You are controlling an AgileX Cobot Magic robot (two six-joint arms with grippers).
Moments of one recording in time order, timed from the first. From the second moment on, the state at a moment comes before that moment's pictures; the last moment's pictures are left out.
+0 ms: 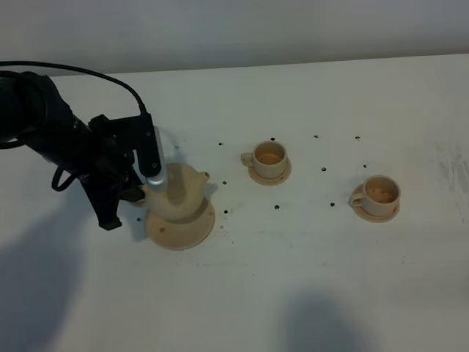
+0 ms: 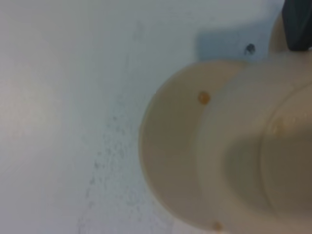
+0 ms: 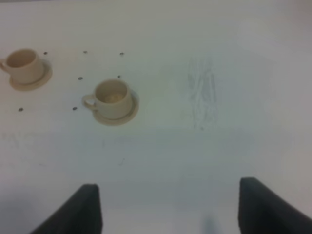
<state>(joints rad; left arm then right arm) -0.22 1.80 -1.15 -0.30 0.68 1.34 -0.05 -0.01 -0.52 0.09 1.12 -0.06</state>
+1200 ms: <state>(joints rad) -0.34 2.04 -1.59 -0.14 0.72 1.32 -0.05 -0.01 -0.52 0.09 1.12 -0.06</state>
